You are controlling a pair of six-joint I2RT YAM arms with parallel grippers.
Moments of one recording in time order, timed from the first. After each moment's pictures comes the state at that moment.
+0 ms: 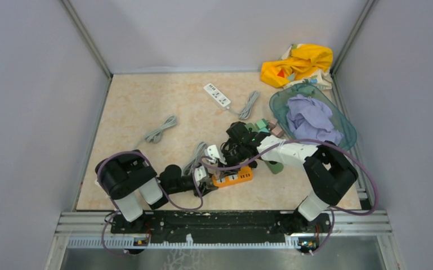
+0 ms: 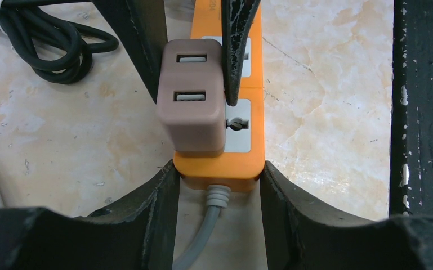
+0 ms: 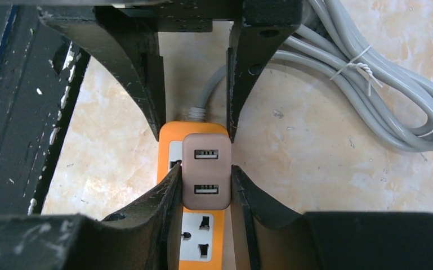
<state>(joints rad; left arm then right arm) -0.89 1.74 0.10 1.38 0.38 0.11 0.78 1.58 0.92 -0.42 -0.75 -0.93</state>
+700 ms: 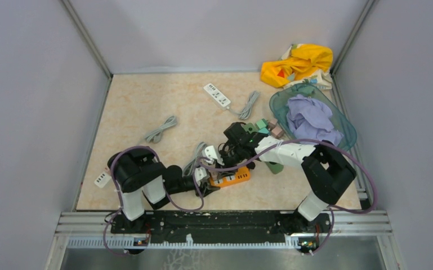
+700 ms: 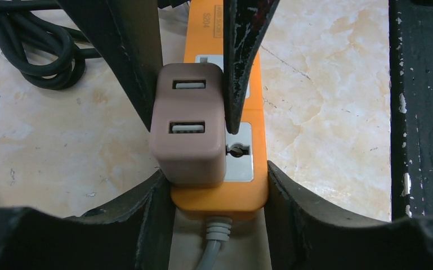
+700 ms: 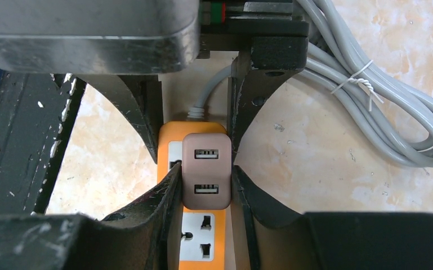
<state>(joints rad) -0.89 1.87 0.10 1.52 0.39 0.08 0.80 1.60 0.94 -0.38 -0.74 -0.88</state>
